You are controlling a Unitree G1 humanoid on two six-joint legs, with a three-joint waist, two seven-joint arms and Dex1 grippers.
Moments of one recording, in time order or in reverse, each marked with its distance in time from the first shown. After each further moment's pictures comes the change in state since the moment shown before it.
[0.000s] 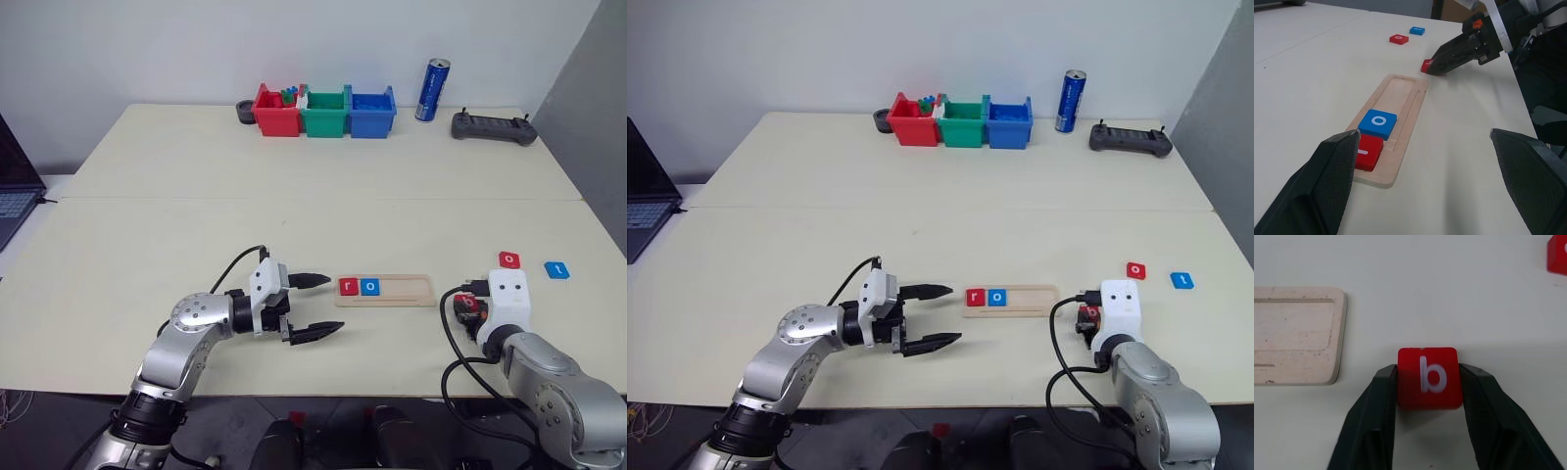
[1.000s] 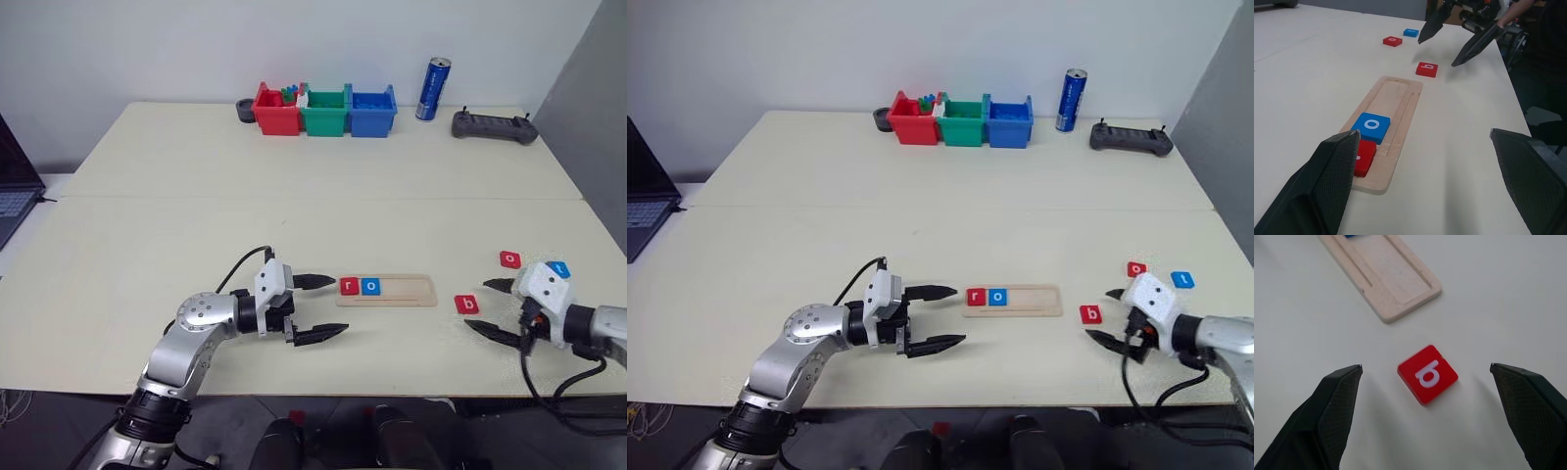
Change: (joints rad) left arm -0.013 -0.013 -0.020 0.021 0.003 -0.015 -0.014; right arm 0.041 -0.718 0.006 0.601 0.021 -1.069 1.038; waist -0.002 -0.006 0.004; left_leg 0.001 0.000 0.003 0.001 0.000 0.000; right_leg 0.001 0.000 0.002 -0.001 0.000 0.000
